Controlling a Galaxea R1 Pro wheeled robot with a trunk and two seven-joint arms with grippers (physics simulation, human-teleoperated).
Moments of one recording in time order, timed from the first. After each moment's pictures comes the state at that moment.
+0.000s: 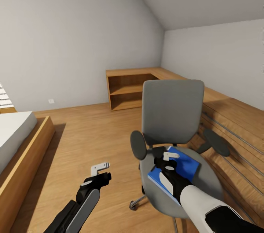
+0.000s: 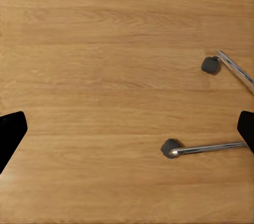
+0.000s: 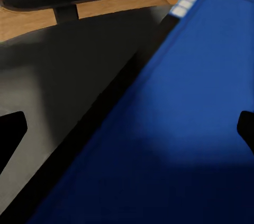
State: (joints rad) left arm -0.33 0.04 -0.46 -1.32 0.75 0.49 0.76; right arm -0.80 0.10 0.33 -0.27 -0.36 -0.04 -0.35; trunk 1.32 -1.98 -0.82
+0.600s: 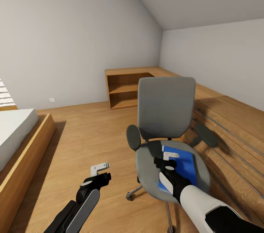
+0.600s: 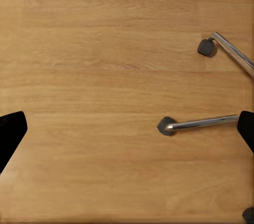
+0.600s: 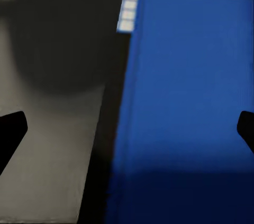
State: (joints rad) left arm -0.33 0.04 -0.46 -1.31 0.75 0.49 0.76; right arm -0.80 0.10 0.33 -0.27 -0.36 -0.04 -0.35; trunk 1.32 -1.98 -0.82
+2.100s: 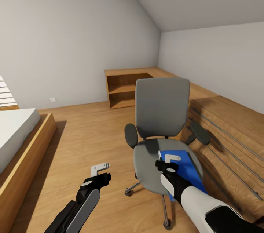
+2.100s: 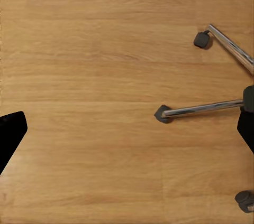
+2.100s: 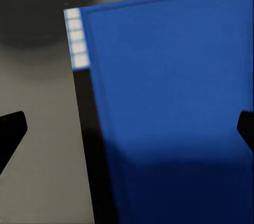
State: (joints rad) left arm -0.33 0.04 -0.46 -1.31 0.75 0.49 0.76; right arm -0.80 0.10 0.32 -0.23 -0.37 -0.05 -0.35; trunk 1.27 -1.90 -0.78
